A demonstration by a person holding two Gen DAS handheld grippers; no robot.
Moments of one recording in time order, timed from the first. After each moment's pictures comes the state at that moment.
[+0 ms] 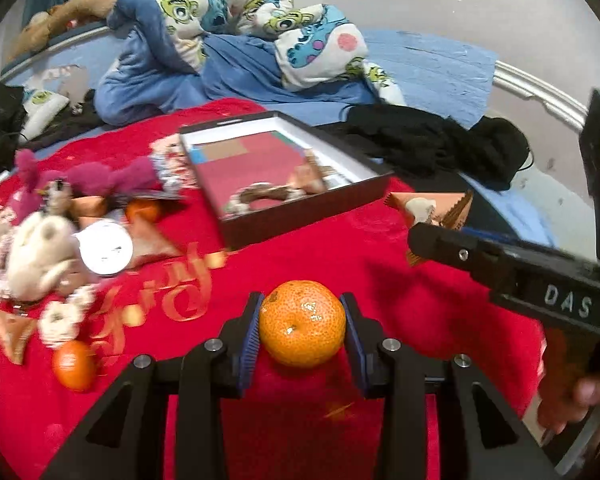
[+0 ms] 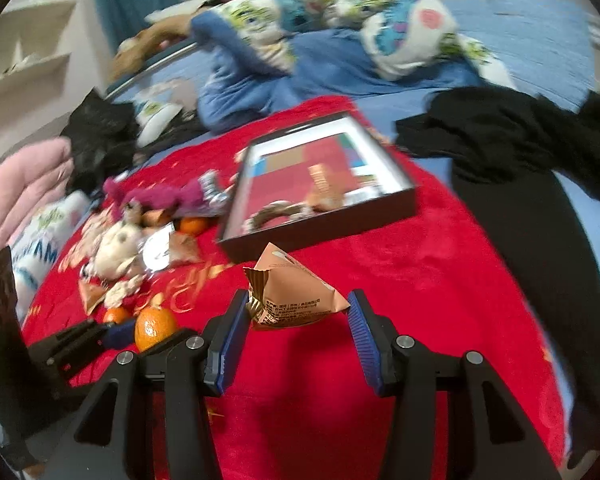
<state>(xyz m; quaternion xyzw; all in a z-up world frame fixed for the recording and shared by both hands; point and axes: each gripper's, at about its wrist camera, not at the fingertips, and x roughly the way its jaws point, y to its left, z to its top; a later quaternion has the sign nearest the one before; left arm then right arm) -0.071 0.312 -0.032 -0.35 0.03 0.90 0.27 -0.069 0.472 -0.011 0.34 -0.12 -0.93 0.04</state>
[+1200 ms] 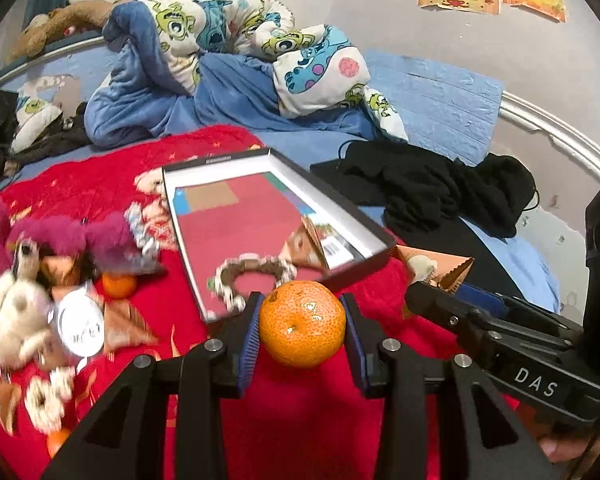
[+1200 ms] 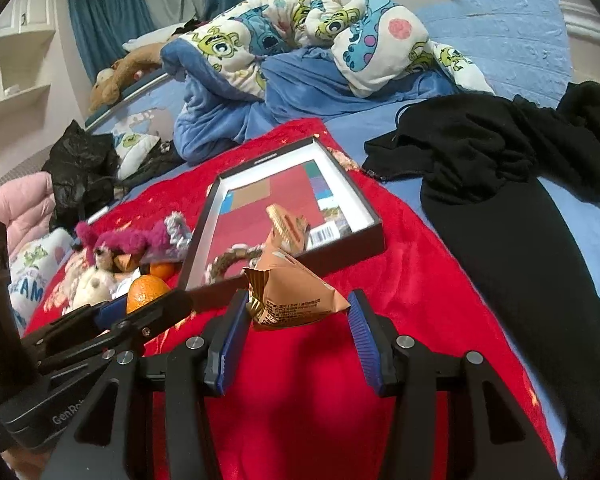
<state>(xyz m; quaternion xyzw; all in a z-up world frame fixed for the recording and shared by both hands) -0.140 0.333 -0.005 -0.31 0.01 0.91 0.27 -0.100 0.500 -0.010 0.31 -0.14 -0.94 0.01</state>
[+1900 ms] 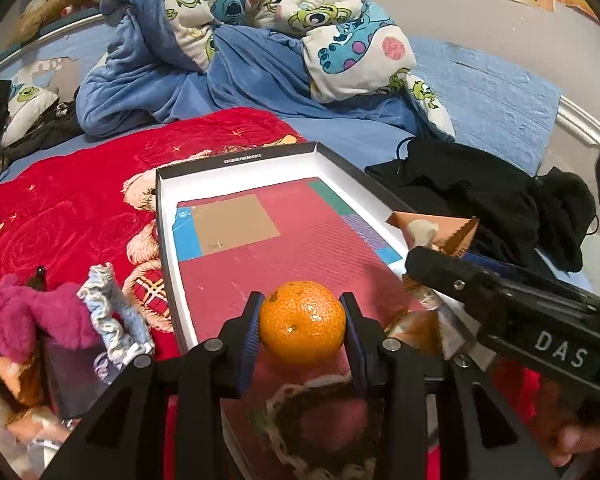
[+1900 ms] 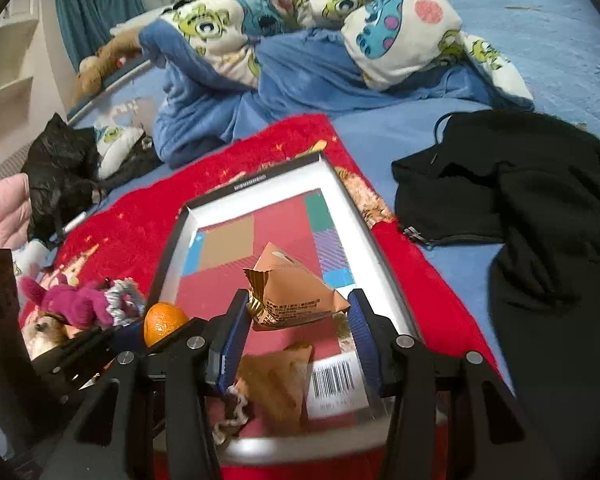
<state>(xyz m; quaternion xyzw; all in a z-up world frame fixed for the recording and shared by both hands) -0.289 0.357 -0.044 -0.34 0.01 0.91 0.24 -0.264 0.505 -0.018 0.34 -0.12 -0.93 0.02</state>
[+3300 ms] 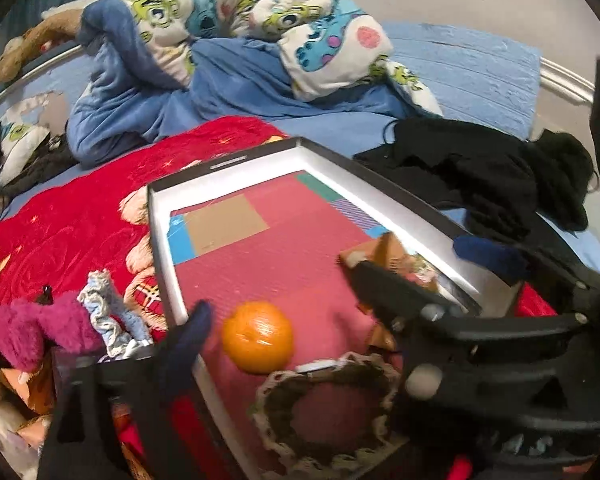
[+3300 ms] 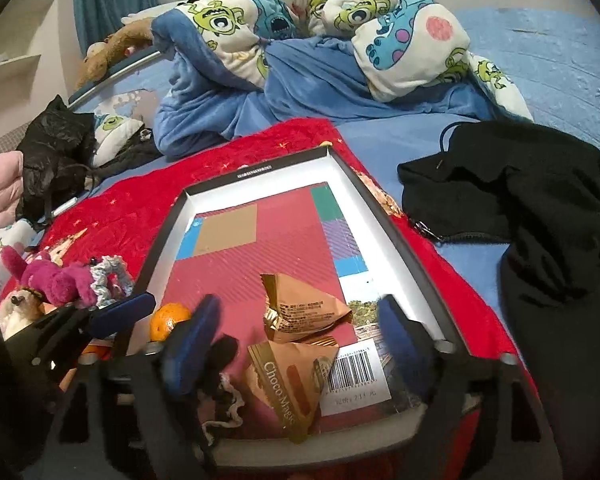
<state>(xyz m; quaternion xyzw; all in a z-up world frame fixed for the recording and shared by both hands) -0.266 0.370 -0.047 -0.32 0.08 0.91 0.26 -0.254 0.481 -0.032 0.31 -0.08 -0.95 0.00</state>
